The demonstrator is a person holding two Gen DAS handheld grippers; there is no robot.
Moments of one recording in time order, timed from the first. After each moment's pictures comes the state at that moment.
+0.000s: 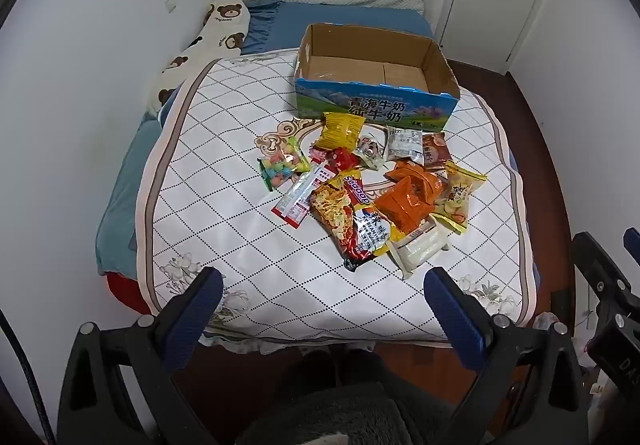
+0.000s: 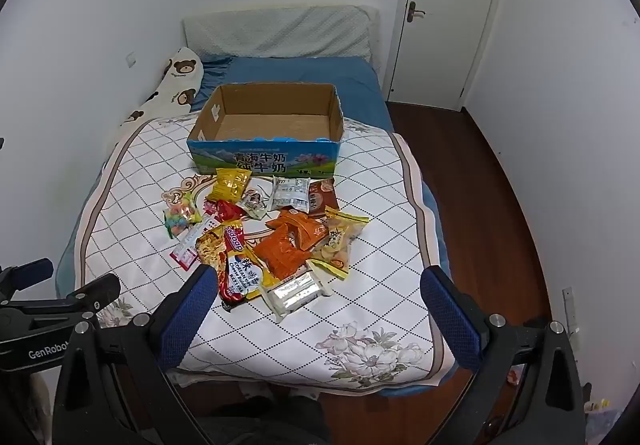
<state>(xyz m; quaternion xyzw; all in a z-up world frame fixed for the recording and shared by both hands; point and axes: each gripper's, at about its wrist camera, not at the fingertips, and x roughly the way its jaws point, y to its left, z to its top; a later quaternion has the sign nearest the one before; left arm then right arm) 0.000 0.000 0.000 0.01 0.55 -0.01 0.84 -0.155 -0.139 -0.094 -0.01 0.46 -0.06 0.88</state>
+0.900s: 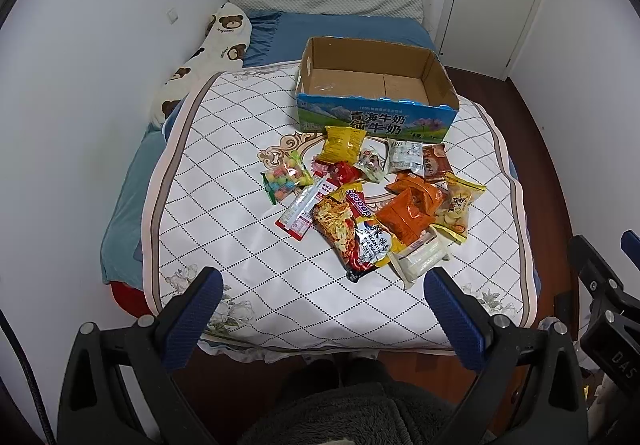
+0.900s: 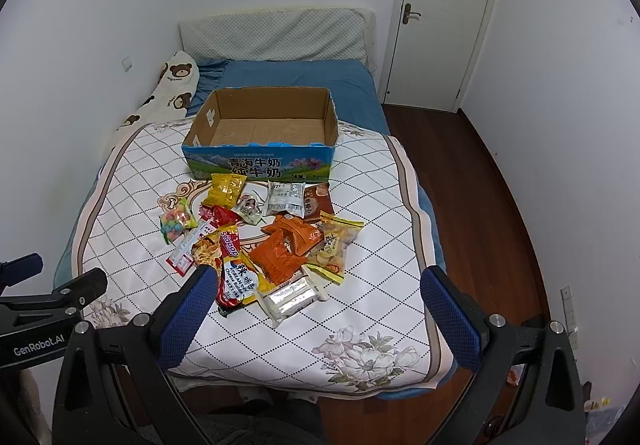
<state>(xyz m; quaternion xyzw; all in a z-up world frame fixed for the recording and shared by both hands) 0.004 0.002 0.011 0.02 0.54 -0.01 0.84 -0.151 -0.145 -0.087 0.00 0.46 -0.06 0.89</state>
